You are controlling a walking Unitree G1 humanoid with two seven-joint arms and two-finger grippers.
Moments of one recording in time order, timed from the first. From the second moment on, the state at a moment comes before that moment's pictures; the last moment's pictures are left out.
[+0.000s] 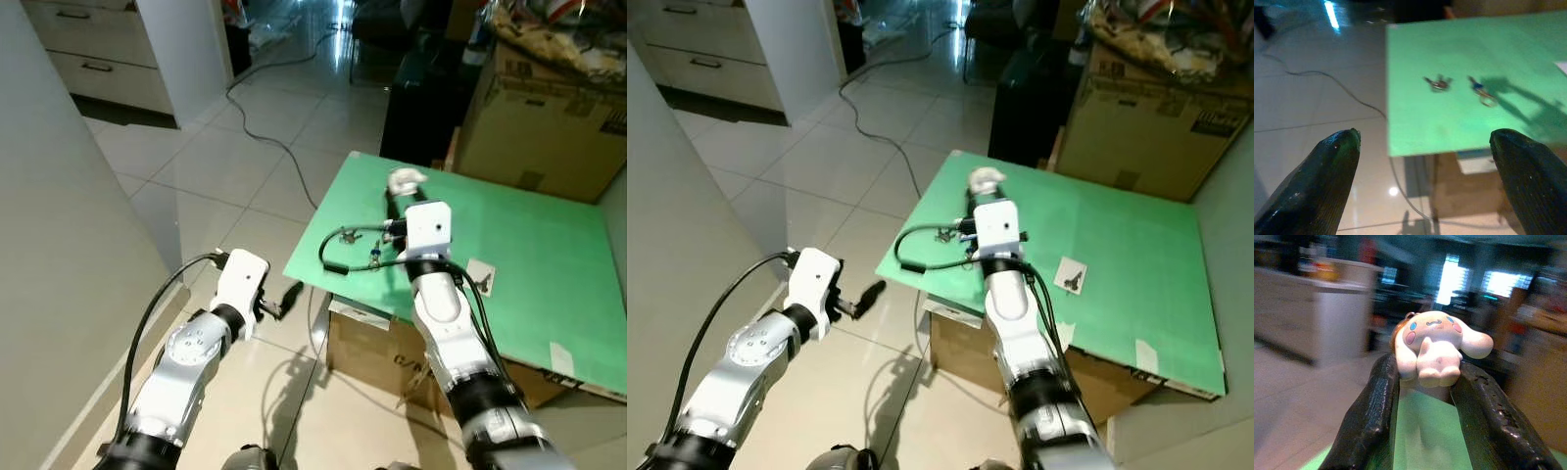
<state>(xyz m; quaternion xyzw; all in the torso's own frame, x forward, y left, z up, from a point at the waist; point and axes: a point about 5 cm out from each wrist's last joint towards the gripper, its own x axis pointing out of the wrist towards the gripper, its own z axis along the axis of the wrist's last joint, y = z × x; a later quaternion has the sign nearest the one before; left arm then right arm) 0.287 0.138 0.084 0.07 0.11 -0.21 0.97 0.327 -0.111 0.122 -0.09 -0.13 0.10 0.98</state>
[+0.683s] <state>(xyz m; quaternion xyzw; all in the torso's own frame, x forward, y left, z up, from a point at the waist) 0.261 0.201 0.095 0.05 0.04 0.05 1.00 0.273 -0.141 0.087 -0.02 -0.04 0.10 0.99</state>
